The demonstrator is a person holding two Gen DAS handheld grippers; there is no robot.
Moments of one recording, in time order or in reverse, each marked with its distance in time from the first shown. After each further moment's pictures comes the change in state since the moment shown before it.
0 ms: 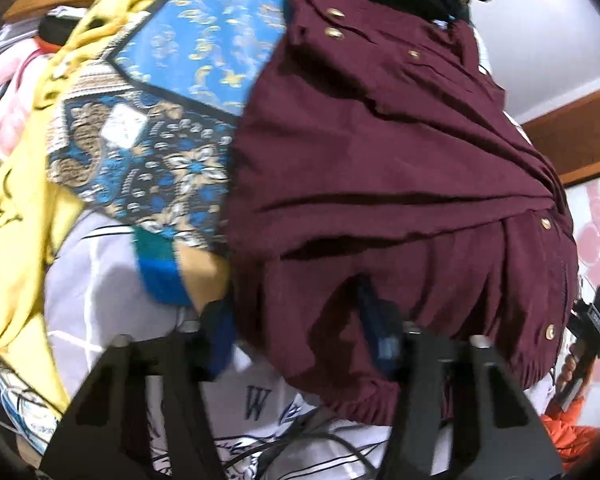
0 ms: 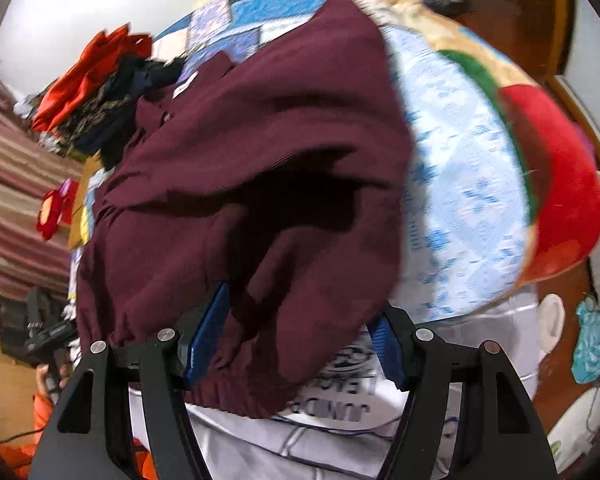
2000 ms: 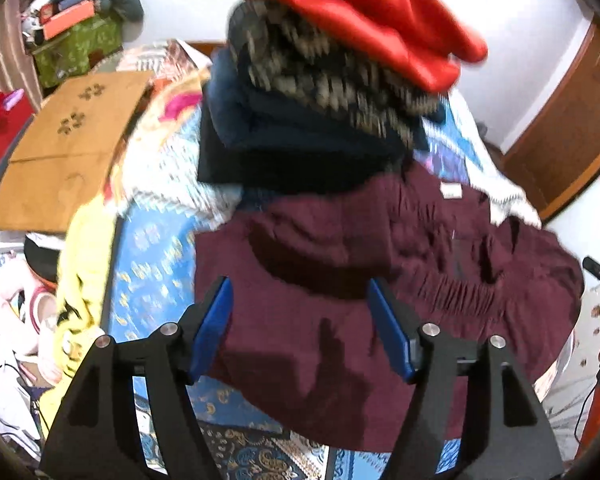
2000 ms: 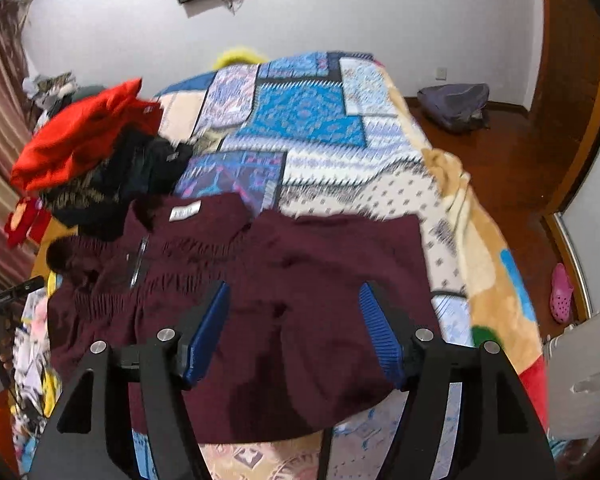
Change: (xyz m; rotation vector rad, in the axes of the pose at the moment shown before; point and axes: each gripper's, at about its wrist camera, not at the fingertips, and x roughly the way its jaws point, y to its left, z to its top) left arm -0.021 -0.096 0.180 0.222 -0.262 0.139; right arm 0.000 0.058 0.152 -0.227 -0.232 -0.161
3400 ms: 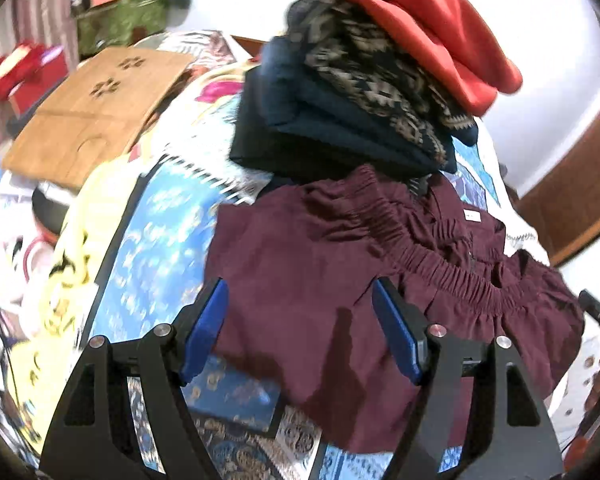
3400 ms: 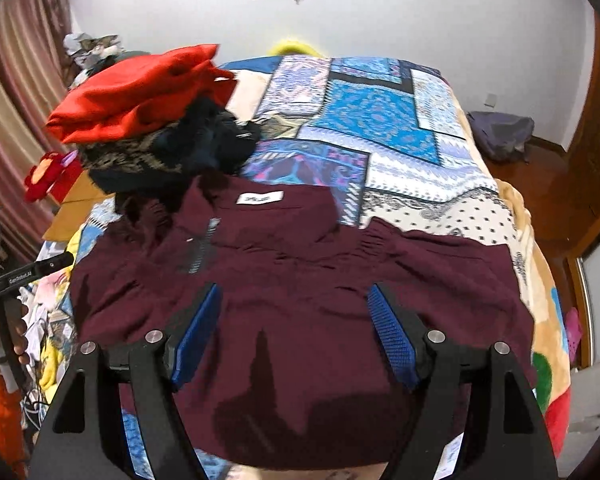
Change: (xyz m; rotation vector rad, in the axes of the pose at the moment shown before) left arm -0.014 0.028 -0.031 -0.209 -0.098 0.028; right arm 0.017 0.090 -0.004 -0.171 -0.009 0.058
